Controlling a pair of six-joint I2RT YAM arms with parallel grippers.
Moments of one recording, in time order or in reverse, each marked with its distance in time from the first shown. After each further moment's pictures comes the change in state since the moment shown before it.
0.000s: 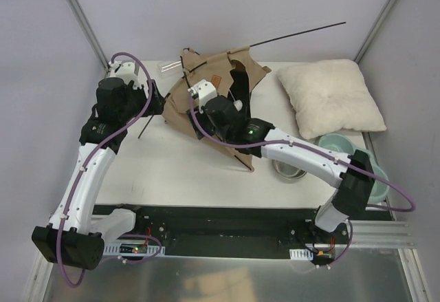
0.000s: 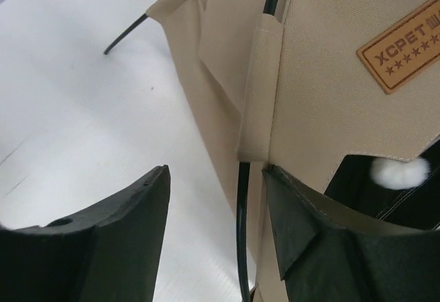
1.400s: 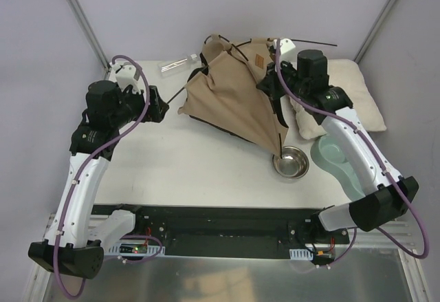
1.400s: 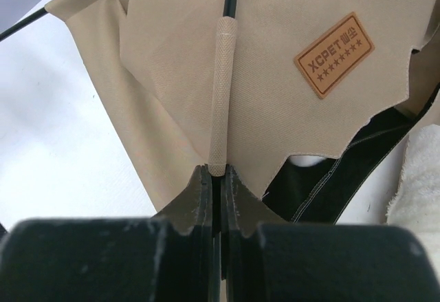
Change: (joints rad) left arm 0.013 -0.086 0.050 -0.104 0.154 0.065; right arm -0.593 -0.182 0.061 -0.189 -0.563 -0.170
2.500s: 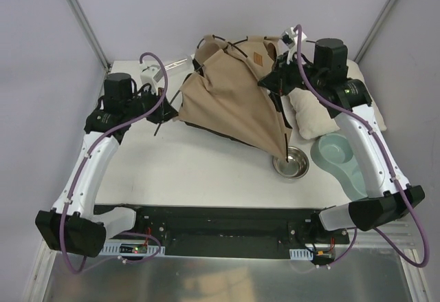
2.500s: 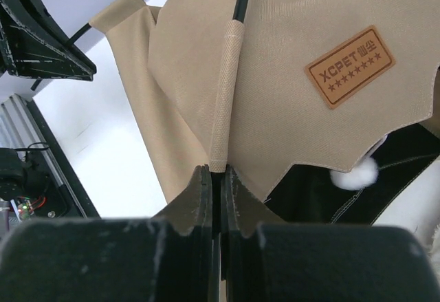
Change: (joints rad) left arm -0.008 0.195 0.003 -0.003 0.341 0.065; right arm -0.100 -0.009 0.159 -0.176 -0.295 0.037
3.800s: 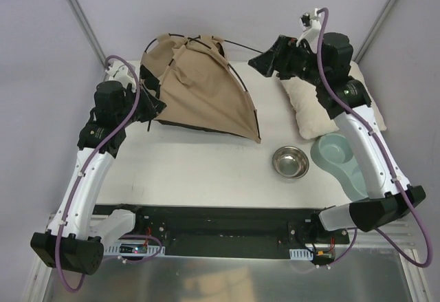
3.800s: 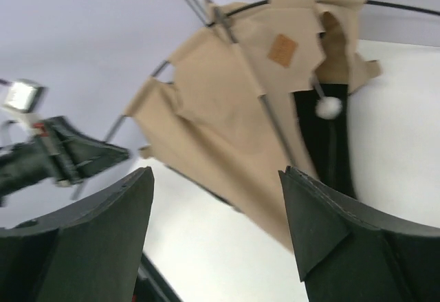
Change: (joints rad) left arm 0.002 -0.176 -0.070 0.058 -0.345 -0.428; right arm 0.008 0.016 0.034 0.177 0.149 0.422
